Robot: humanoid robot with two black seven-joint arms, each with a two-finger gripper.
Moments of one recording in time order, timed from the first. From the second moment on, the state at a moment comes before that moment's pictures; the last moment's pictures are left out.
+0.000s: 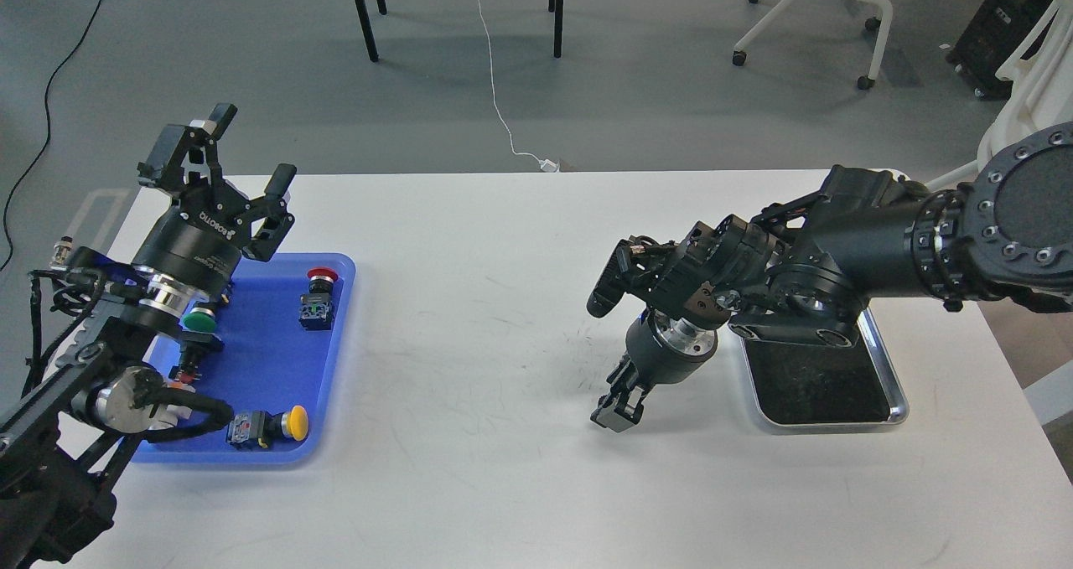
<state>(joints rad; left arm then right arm) -0.25 0.42 -1.17 -1.21 0.59 -0.30 -0.44 1.55 -0.01 -0.87 1.03 -1.23 0.31 0.49</state>
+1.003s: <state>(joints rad) -0.25 0.42 -1.19 -1.21 0.59 -0.30 -0.44 1.52 0.00 -0.88 1.00 -1.23 0.29 0.49</state>
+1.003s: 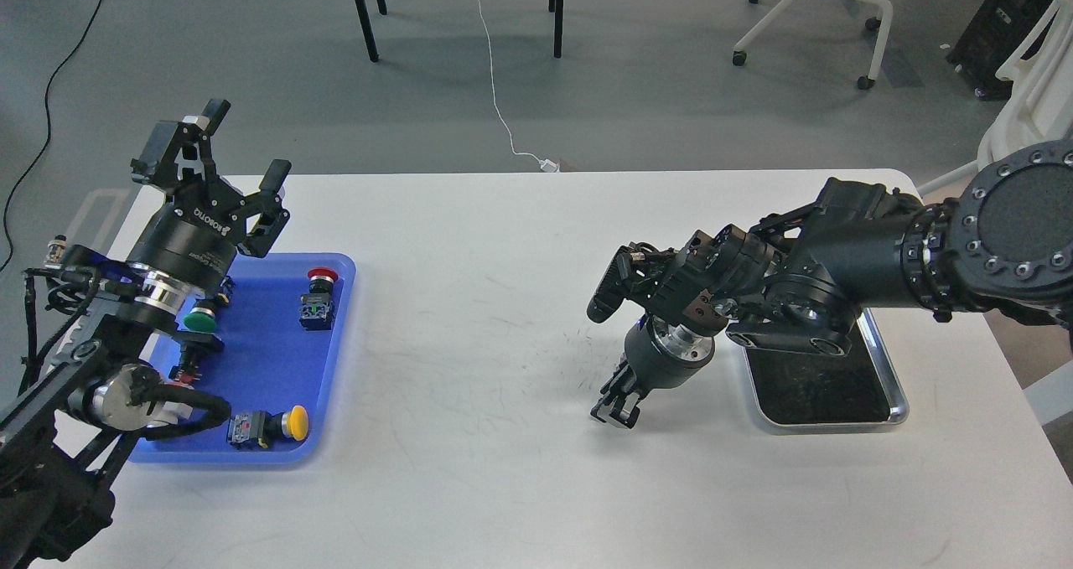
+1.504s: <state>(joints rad) -0.25 0.42 -1.18 -1.21 0.59 -0.31 -0.44 1.65 -0.19 -0.84 1.09 -1.23 0.29 0.49</state>
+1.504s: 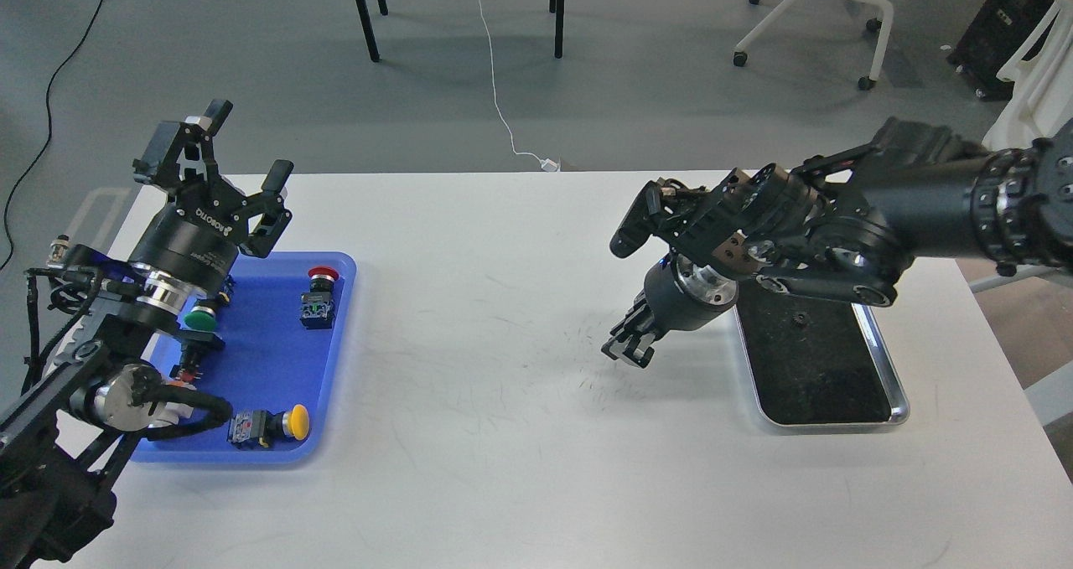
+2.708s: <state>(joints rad) -0.26 0.40 -1.17 -1.21 0.60 -0.31 -0.44 1.38 -0.66 -0.83 1.05 -1.40 0.21 0.49</state>
